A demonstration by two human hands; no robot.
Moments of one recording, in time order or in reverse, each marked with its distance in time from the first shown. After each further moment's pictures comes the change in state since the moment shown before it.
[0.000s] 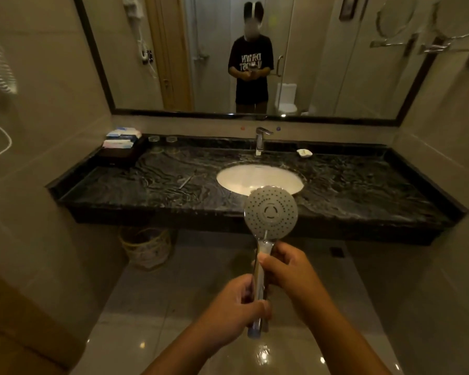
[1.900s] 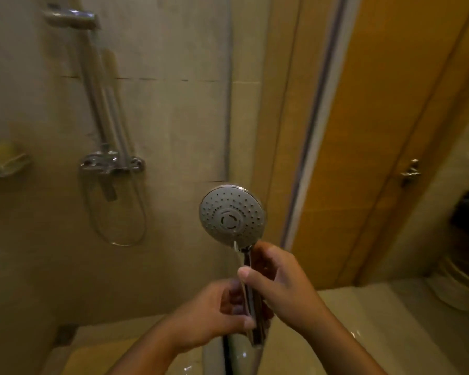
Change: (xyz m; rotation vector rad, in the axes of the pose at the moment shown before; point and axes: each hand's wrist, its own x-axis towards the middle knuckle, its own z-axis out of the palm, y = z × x) left_hand -1.001 -0.148 0.286 -0.292 1.125 0.121; right_hand -0.880 -0.015 0.335 -0.125 -1.497 -0.659
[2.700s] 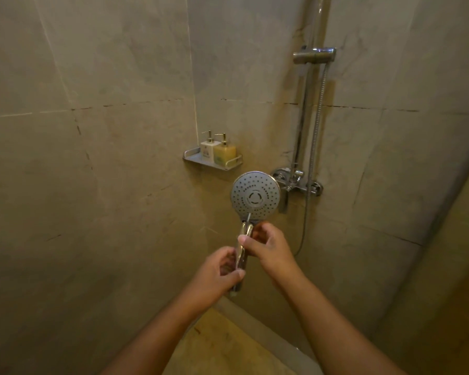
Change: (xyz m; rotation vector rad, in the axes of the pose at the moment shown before) left_hand -0.140 0.000 -0.161 0.262 1.195 0.138; right_hand 0.191 -0.035 0.258 0.504 -0.549 -0.043
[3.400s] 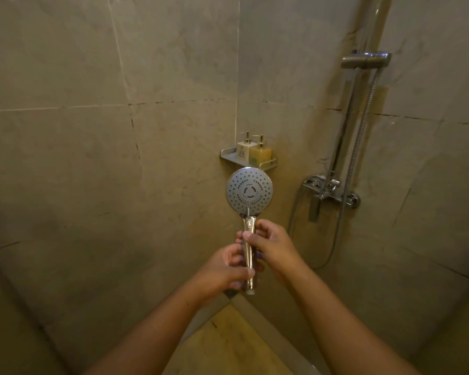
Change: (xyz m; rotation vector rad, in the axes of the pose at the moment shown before) left_hand -0.019 0.019 -0.013 -0.323 0.046 -0.151; right_hand 0.012 -0.016 0.028 0.124 -0.280 0.104
